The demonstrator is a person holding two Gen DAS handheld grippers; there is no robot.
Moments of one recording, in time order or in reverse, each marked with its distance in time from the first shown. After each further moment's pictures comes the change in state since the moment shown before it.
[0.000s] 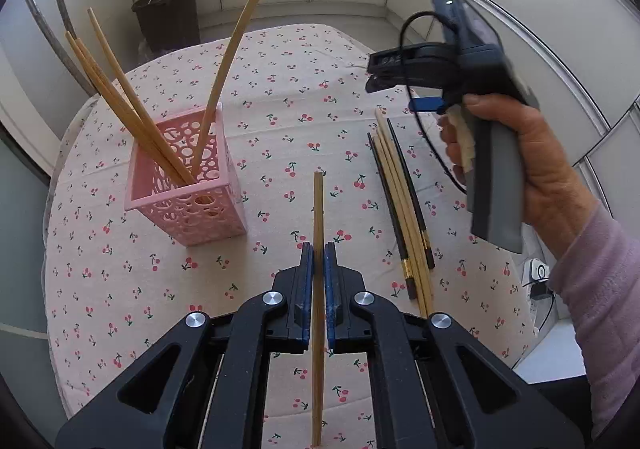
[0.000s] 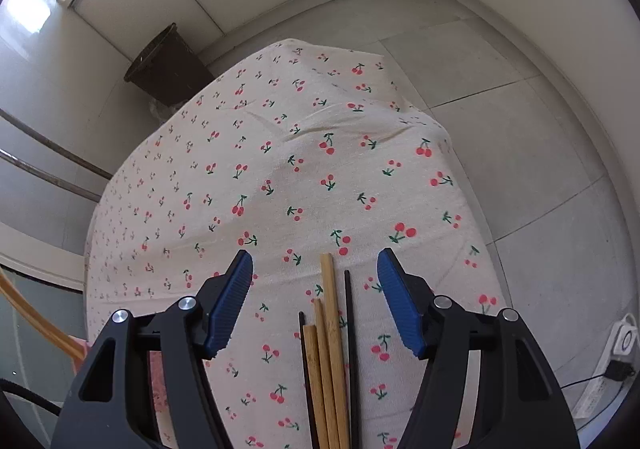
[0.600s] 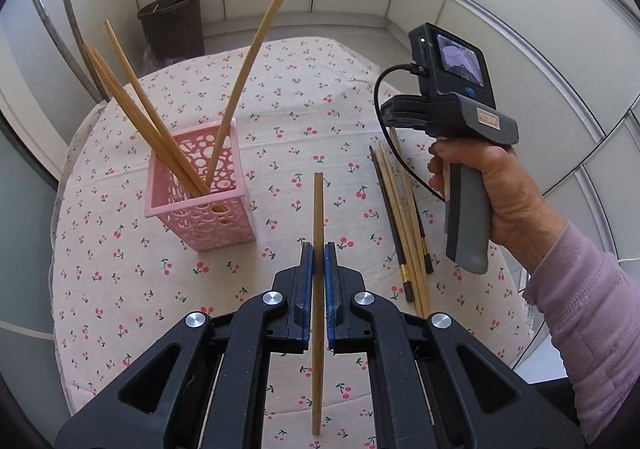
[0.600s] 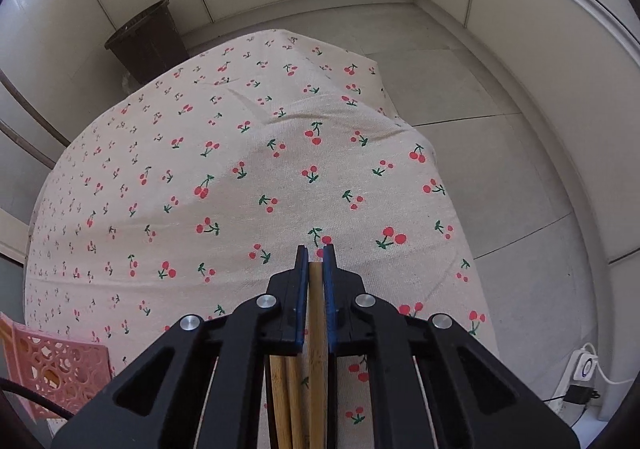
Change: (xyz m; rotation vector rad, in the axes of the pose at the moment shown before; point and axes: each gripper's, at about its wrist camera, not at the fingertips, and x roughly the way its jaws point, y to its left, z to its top) left arm -0.021 0.010 0.000 -0.009 -0.045 -0.001; right arm -0.007 0.007 -0.016 -0.087 -0.072 -0.124
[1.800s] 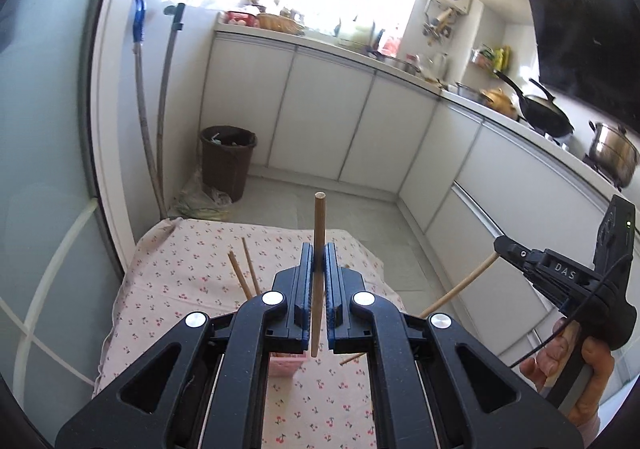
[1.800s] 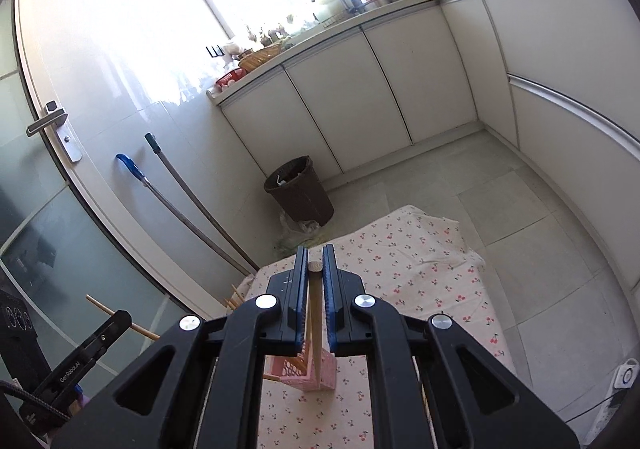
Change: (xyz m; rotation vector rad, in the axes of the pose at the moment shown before) left arm -0.192 0.072 0.044 -0.243 -0.543 -0.015; right arm -0.312 0.038 -0.022 0.034 -0.472 0.441
